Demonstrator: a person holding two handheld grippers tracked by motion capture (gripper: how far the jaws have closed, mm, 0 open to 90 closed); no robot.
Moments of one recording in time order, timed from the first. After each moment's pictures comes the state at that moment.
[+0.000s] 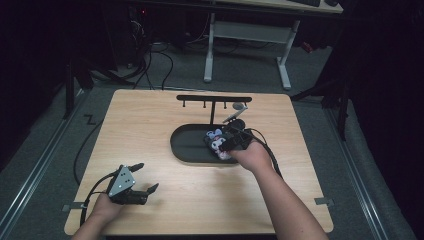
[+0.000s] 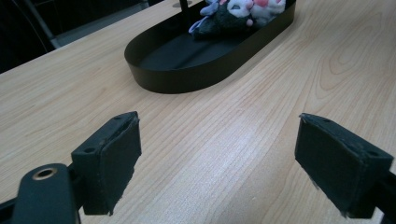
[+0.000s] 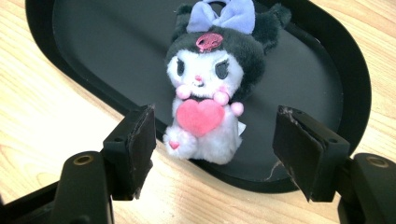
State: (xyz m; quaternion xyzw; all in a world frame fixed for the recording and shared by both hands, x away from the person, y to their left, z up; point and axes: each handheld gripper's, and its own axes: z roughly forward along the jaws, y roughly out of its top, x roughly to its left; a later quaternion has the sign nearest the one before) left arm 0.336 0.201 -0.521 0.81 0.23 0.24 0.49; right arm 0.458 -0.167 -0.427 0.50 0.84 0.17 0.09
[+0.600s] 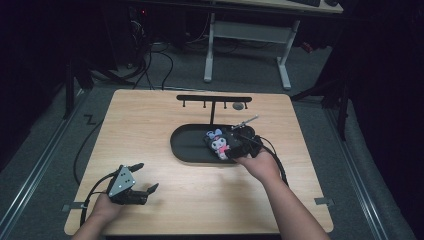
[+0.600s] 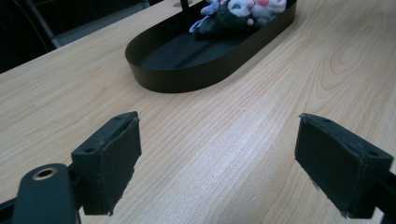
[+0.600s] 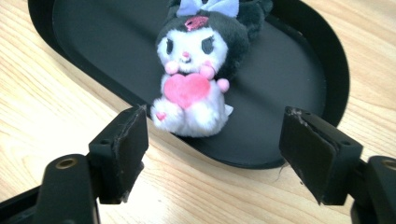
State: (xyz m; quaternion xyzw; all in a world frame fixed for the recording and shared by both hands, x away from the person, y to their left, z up) left arm 0.336 0.201 -0.521 0.81 0.23 0.24 0.48; right arm 0.430 -0.192 -0.434 0.49 0.84 0.22 0.13
